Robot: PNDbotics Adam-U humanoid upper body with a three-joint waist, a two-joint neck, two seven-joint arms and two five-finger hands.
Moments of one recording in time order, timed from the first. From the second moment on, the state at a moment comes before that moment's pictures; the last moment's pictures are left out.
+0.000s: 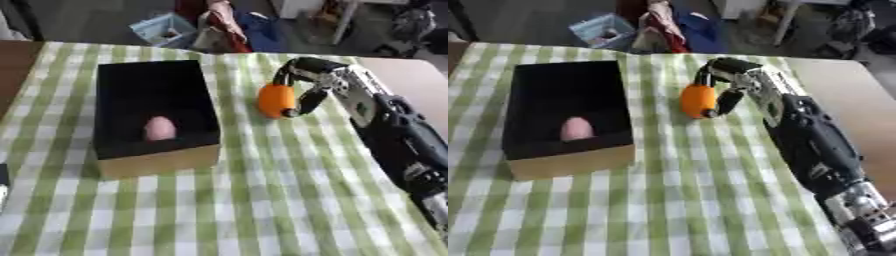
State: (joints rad) left arm -0.20 0.29 0.01 -1.82 -0.12 -0.09 -0.10; right arm -0.84 -0.53 0.07 -0.95 0.91 -0.27 0.44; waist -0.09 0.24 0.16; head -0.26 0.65
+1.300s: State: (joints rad) left arm -0.20 0.29 0.01 -1.82 -0.12 -0.09 -0.10; right arm -0.96 -0.50 0.15 -1.22 0.76 -0.31 0.28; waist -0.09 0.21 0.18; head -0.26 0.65
